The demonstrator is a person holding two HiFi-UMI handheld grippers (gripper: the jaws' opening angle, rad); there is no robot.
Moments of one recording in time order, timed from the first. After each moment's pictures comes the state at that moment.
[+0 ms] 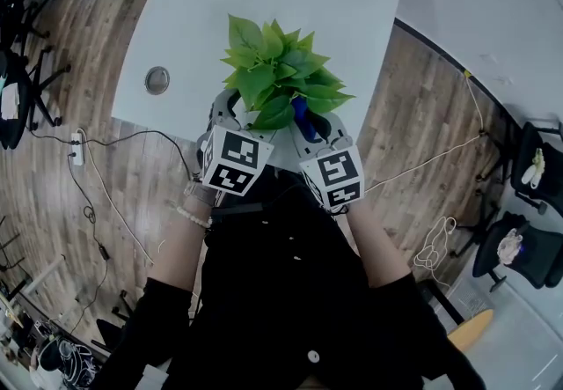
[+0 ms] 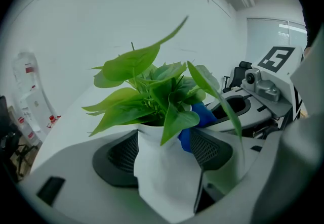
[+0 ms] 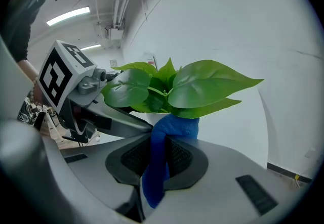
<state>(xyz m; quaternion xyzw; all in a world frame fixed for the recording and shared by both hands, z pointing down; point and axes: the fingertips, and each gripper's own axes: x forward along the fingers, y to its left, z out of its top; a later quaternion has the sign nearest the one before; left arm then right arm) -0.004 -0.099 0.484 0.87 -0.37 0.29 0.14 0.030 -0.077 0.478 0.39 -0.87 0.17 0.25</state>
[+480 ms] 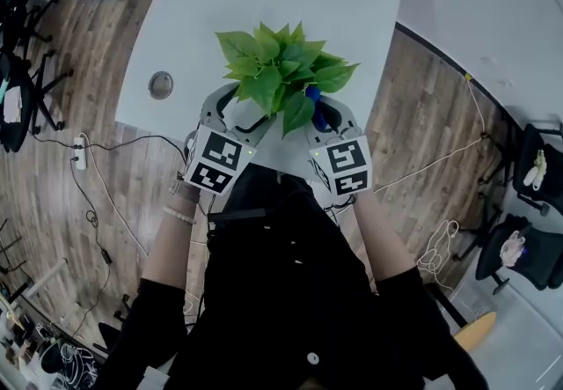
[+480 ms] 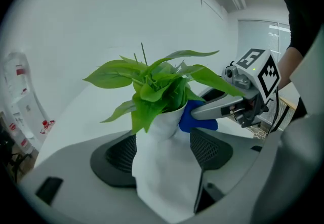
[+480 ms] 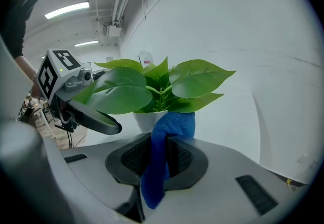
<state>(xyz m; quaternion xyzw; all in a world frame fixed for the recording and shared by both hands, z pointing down) -0.026 -0.097 0.487 0.89 -0.33 0.29 0.13 0.052 -0.106 0.482 0.42 -0.86 0.16 0.26</state>
